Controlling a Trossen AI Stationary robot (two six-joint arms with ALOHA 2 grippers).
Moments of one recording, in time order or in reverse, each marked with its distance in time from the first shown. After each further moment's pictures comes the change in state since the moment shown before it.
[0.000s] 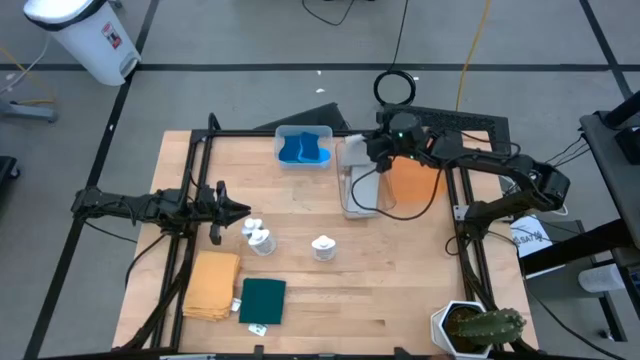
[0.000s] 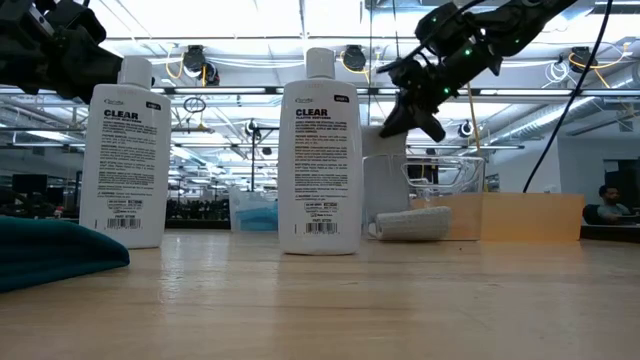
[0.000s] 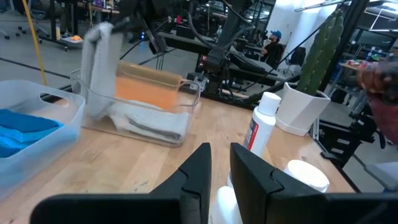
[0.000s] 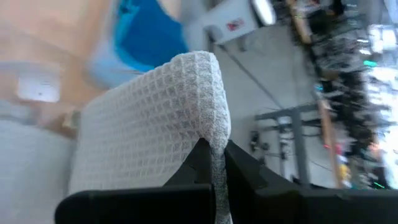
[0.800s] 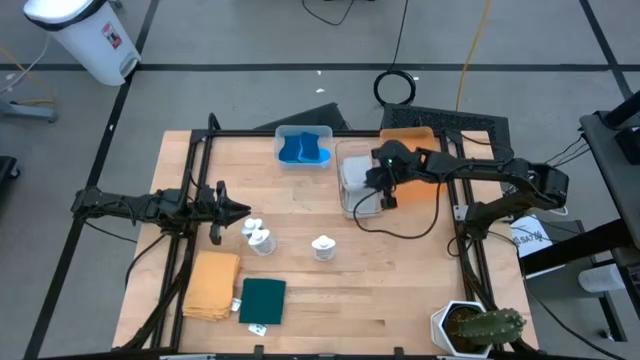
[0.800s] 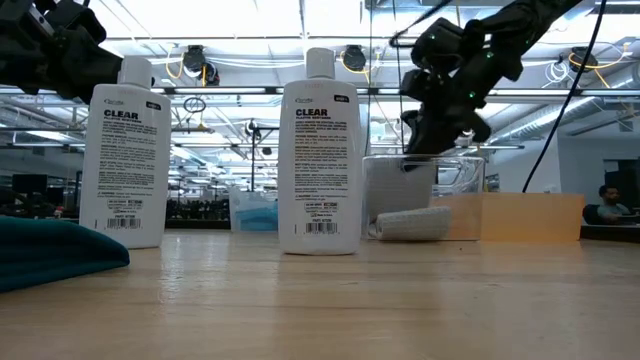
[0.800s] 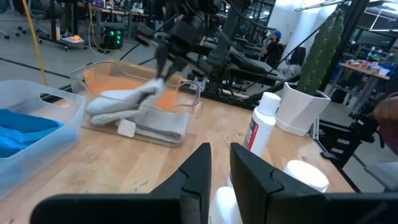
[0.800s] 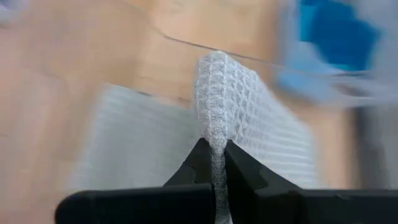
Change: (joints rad) left arm 0.000 0.000 0.000 0.000 0.000 0.000; right arm 0.152 0.000 -0.079 -0.275 -0.252 0.433
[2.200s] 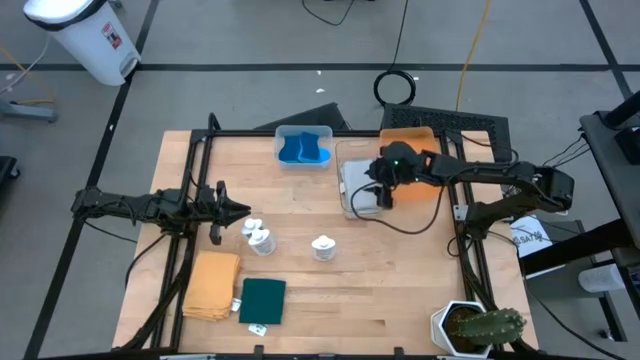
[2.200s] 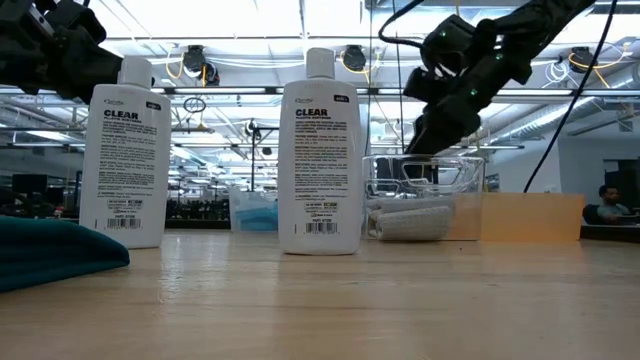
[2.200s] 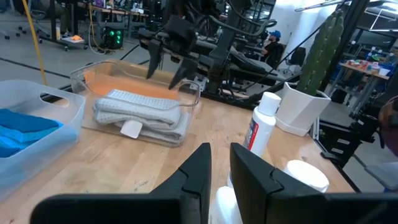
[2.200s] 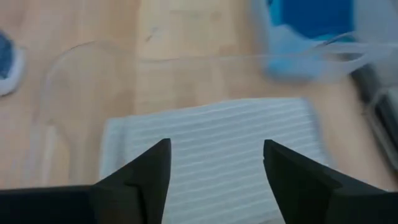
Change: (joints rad) left arm 0.000 0.000 0.000 0.001 0.000 0.000; right arm 0.000 -0.052 -0.068 0.096 0.035 0.285
